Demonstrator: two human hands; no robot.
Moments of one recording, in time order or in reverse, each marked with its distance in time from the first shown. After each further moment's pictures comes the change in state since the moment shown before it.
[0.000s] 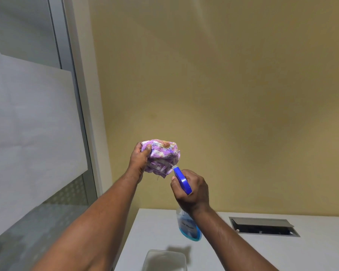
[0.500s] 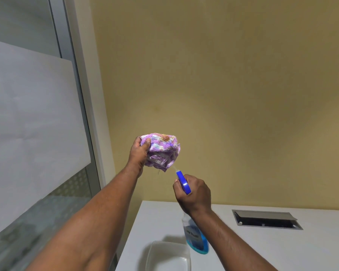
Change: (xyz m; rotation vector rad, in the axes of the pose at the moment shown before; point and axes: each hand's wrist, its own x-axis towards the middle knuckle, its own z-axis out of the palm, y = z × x) left_hand 0.009 -0.009 -0.020 -0.009 0.018 -0.019; right_hand -0.022 0.018 0.032 -0.145 -0.128 0.237
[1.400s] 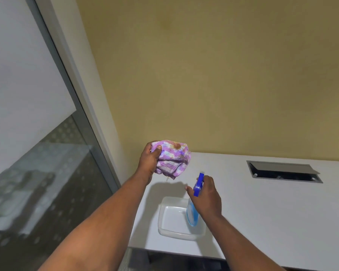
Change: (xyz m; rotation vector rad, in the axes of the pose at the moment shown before) left_hand 0.037 -0.249 -0.045 0.089 -0.047 -0.402; right_hand -0.070 0.172 0.187 -0.129 -0.288 0.493
